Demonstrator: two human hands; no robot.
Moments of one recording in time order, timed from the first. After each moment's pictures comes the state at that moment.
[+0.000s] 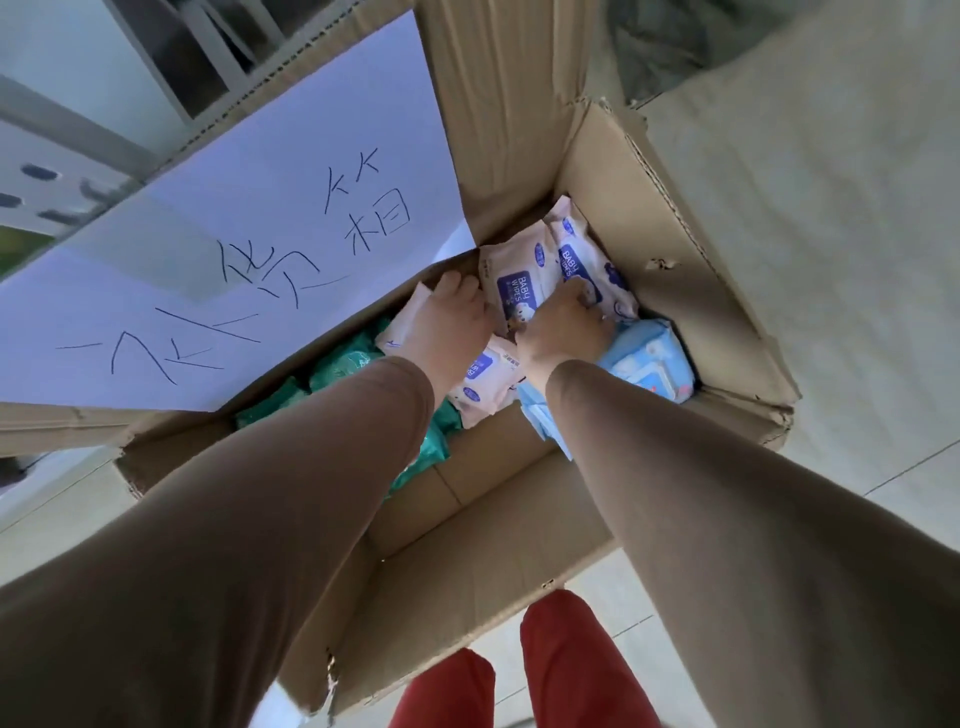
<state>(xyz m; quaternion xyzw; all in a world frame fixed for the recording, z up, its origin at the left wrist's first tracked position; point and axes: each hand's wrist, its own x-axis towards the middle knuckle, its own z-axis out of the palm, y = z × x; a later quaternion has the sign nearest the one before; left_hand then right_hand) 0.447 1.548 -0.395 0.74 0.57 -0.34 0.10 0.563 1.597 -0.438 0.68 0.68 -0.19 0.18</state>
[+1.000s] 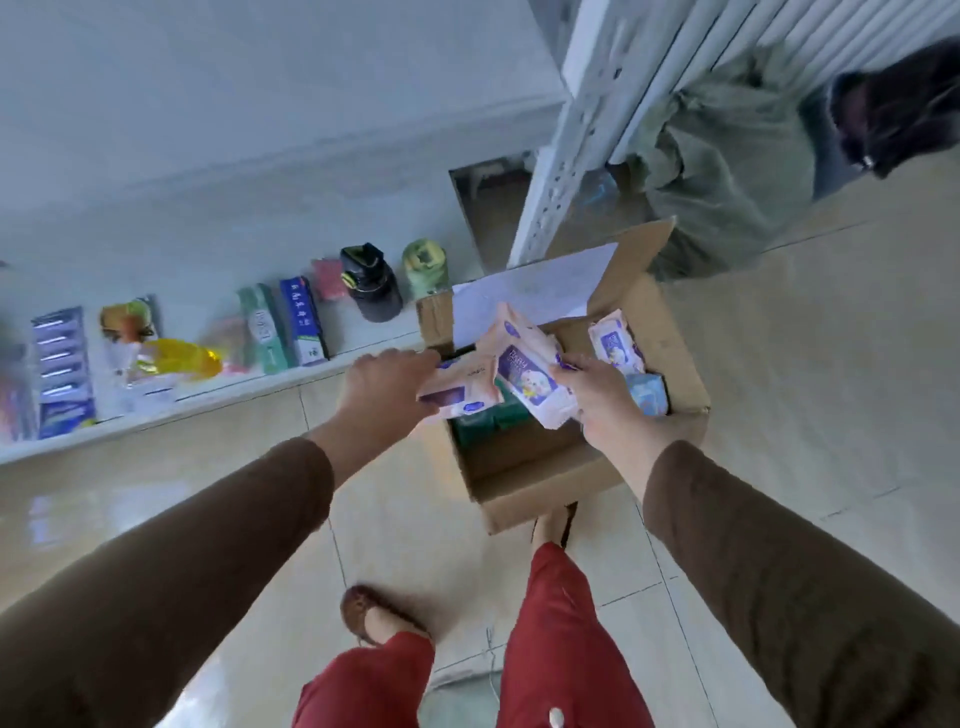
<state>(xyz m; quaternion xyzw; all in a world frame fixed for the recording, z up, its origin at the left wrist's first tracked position) 0.336 1.228 0.002 0.50 0.84 -0.02 0.22 0.517 1.399 -0.039 0.59 0.47 -0.65 -0.06</state>
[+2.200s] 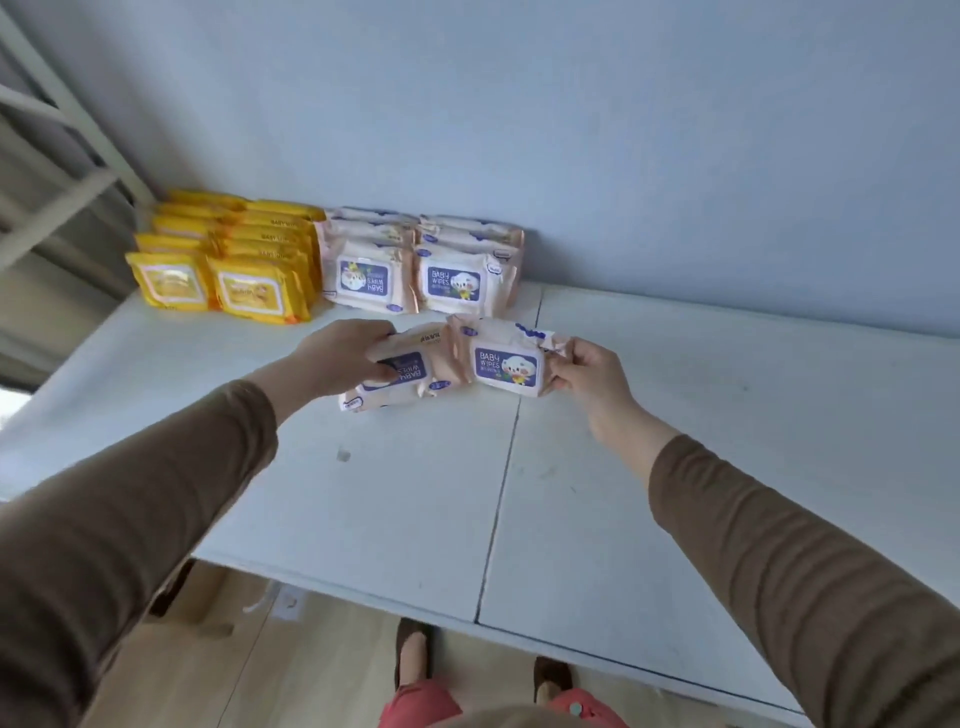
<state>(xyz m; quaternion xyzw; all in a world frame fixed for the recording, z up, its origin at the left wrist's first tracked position) -0.299 0.847 0.270 0.21 0.96 0.09 0.16 -0.201 1.134 0.186 0.21 0.68 -0.70 -0.05</state>
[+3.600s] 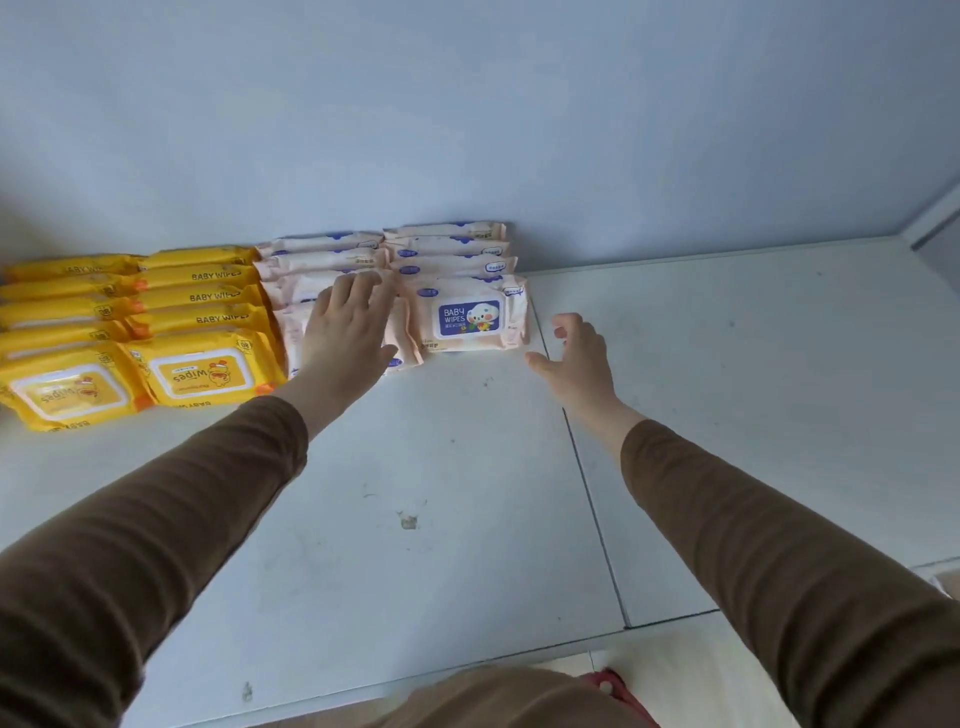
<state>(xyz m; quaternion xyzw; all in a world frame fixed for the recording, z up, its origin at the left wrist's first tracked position) -0.417 0.834 0.223 0.44 0.89 0.02 -0.13 -0.239 1.058 0.174 0.36 0.86 -0.34 -0.14</state>
